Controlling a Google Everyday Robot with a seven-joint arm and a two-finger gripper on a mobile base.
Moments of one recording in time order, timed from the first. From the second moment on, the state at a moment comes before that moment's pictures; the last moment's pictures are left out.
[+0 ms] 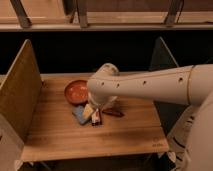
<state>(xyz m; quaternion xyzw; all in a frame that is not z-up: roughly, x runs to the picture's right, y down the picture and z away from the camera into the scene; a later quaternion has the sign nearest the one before) -0.060 0.111 0.727 -0.28 0.03 0.40 0.87</state>
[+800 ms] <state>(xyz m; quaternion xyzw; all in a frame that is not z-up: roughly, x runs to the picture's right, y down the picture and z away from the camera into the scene) -0.123 0.159 0.796 -0.32 0.04 0.33 0.89</state>
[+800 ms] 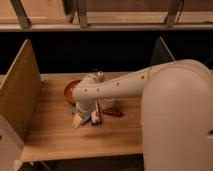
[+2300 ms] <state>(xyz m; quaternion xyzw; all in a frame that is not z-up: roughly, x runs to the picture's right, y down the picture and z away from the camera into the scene) -0.160 0.172 0.878 -0.32 0.03 0.36 0.88</state>
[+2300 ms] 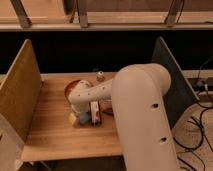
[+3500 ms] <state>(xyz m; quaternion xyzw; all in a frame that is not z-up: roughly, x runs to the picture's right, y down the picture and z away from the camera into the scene) -0.160 0.043 0.795 -0.19 -0.09 0.40 0.89</state>
